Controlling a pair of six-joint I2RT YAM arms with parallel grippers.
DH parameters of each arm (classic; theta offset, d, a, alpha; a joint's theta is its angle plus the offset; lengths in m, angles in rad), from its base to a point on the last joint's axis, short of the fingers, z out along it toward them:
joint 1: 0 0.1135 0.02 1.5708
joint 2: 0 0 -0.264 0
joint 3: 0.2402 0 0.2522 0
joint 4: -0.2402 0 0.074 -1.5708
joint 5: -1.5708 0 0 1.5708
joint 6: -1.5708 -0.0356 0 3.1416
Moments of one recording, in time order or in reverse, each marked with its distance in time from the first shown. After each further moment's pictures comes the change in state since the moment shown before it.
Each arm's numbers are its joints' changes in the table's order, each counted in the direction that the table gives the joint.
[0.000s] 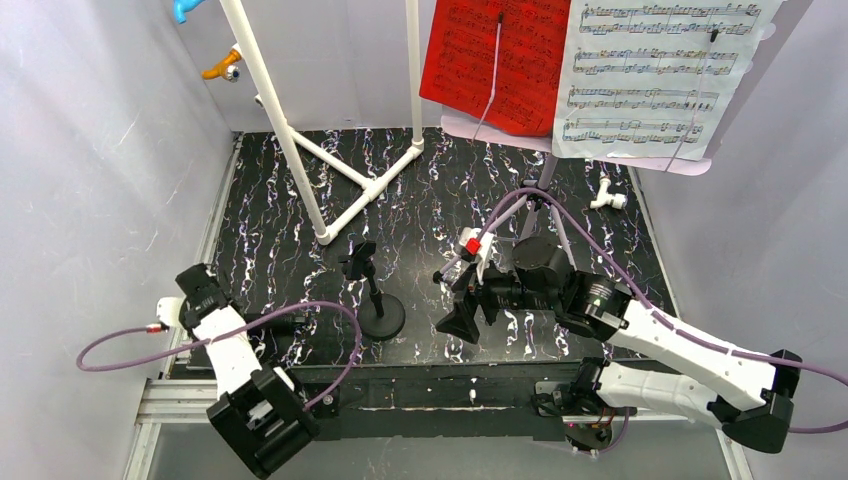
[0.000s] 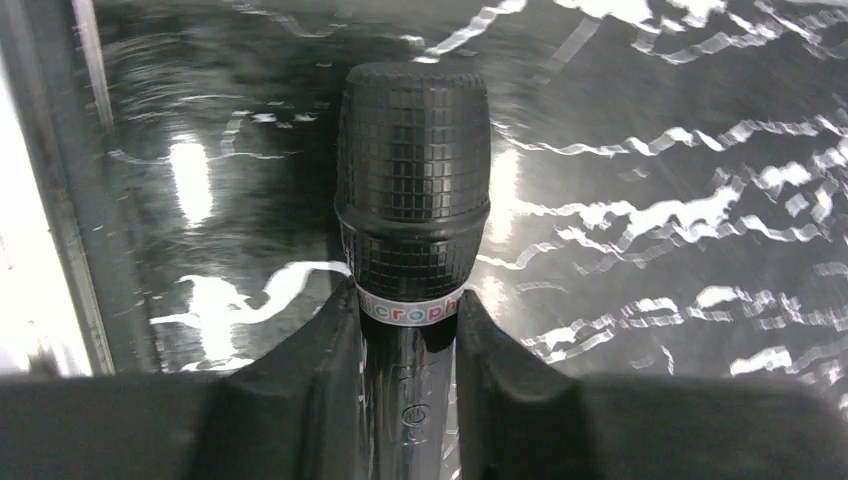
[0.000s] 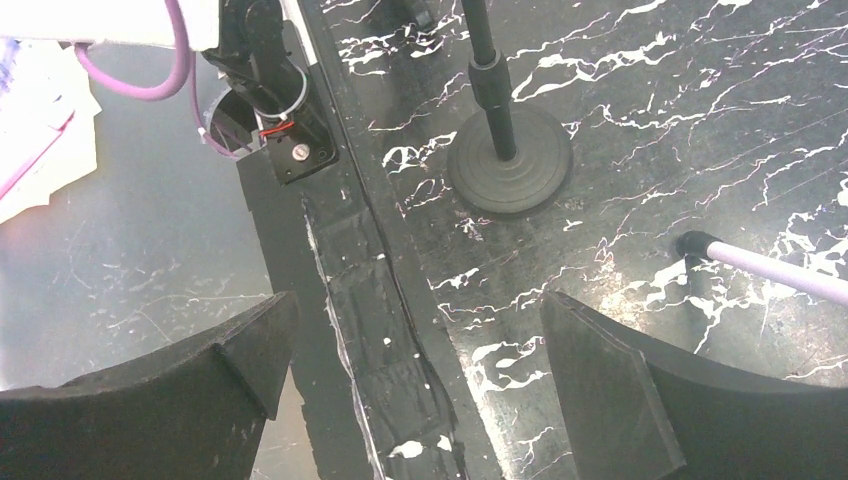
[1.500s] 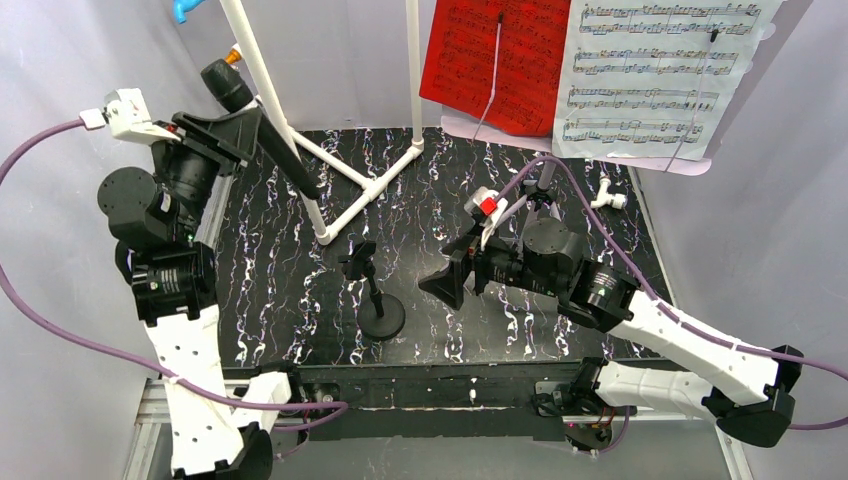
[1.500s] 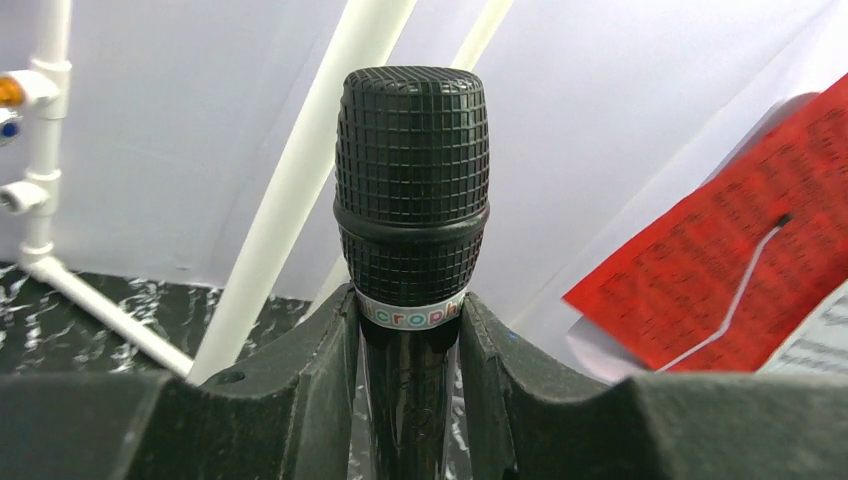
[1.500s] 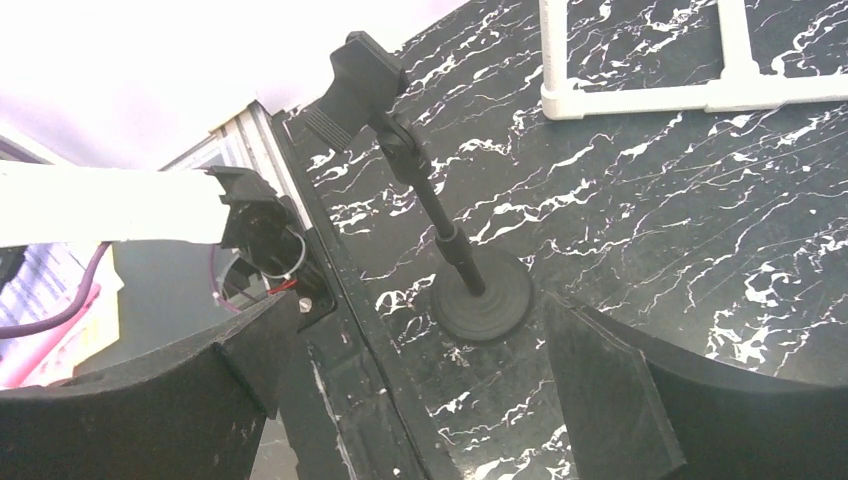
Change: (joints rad) left arm -0.529 0.047 0.963 0.331 -0.624 -0.312; right arm 0.000 -0.063 0.139 0.145 -0.163 -0.105
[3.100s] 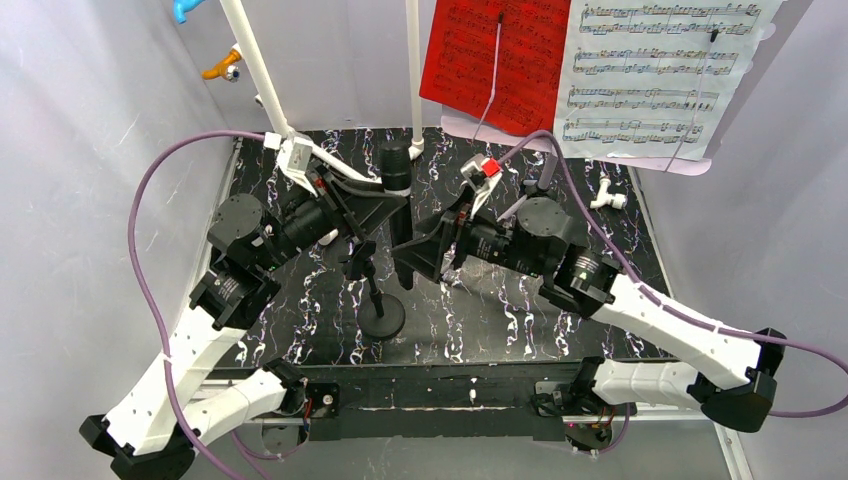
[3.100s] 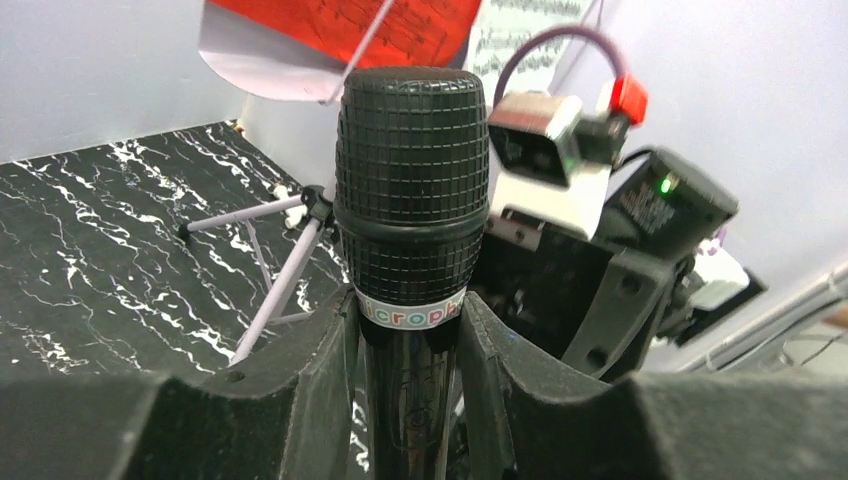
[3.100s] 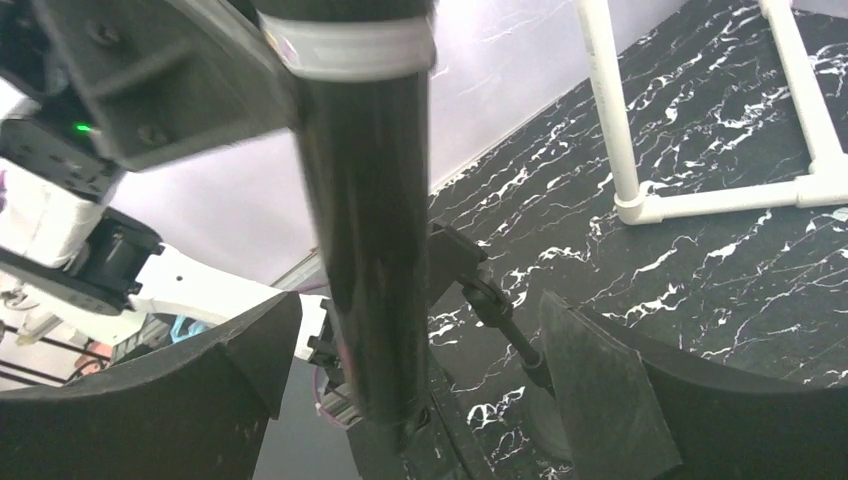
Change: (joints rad) left arm -0.818 0.018 -0.271 0.201 0.061 -0.041; right arm 0.000 -0.138 0.122 0.211 0.008 -0.221
